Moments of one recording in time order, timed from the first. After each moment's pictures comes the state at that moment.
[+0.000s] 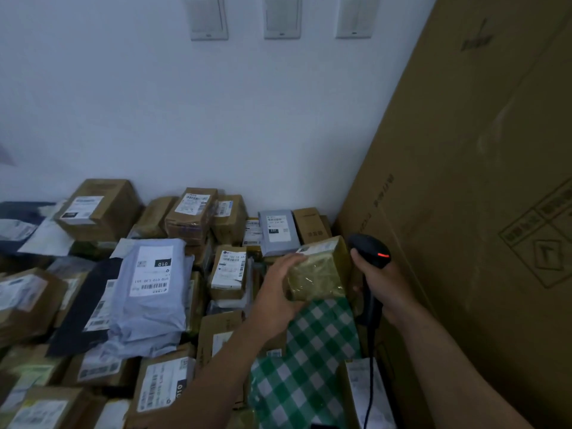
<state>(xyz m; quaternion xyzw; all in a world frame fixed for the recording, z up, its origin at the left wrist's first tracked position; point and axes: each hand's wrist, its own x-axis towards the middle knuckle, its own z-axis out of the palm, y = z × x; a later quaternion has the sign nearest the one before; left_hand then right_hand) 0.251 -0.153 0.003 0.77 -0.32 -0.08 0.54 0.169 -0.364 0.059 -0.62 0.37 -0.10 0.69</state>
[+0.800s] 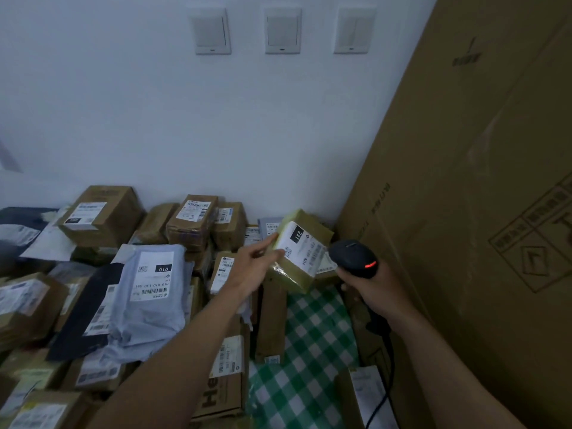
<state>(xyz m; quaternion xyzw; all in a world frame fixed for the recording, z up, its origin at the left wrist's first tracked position) 0.303 -0.143 0.059 0.74 -0.15 -0.20 0.63 0.156 -0.354 0.084 -0.73 0.26 -0.09 0.63</state>
